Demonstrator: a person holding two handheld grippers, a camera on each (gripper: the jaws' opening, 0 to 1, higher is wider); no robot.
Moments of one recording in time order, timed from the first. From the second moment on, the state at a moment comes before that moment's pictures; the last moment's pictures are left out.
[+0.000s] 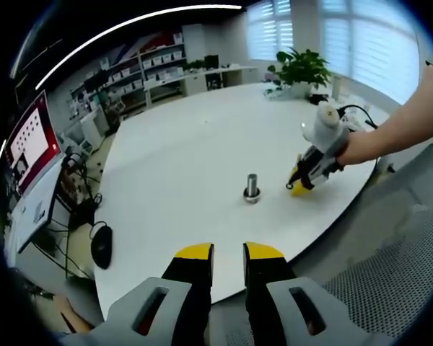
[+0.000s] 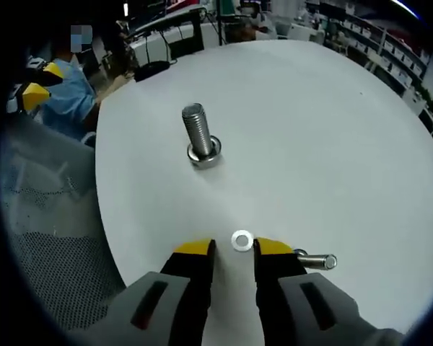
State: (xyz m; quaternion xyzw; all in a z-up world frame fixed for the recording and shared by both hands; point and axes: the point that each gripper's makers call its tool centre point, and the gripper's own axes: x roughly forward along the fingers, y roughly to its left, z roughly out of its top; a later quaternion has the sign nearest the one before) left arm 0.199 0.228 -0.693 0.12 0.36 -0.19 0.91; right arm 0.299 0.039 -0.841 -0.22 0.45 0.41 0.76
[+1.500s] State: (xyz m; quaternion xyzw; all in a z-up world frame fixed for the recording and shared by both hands) left arm 0.197 0.226 -0.697 0.13 0.37 -0.19 0.90; right arm 0.278 0.048 -0.837 -0.32 0.44 0.47 0.70
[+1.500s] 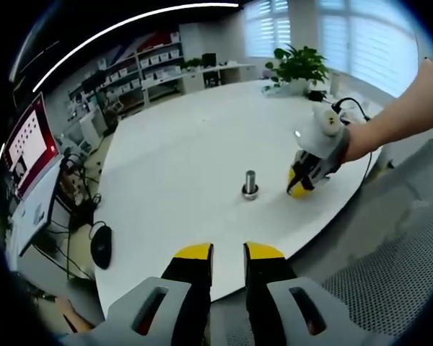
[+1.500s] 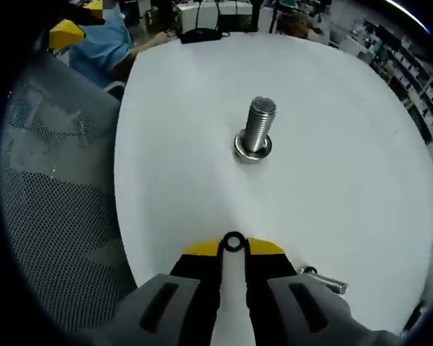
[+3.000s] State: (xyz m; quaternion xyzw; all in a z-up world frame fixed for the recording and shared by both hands) left arm 0.197 0.227 -0.696 0.13 0.37 -0.19 0.90; right arm 0.333 -0.014 -0.777 -0.26 0.41 0.41 0.77
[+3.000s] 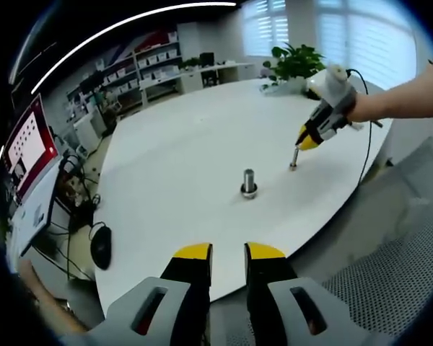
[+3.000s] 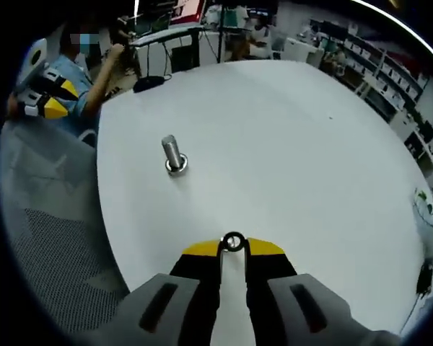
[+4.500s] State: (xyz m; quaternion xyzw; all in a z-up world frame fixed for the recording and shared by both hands) left arm 0.197 0.228 -0.699 0.13 0.37 -0.19 0.90; right arm 0.331 -0.015 -0.817 -0.22 0.44 0.39 0.78
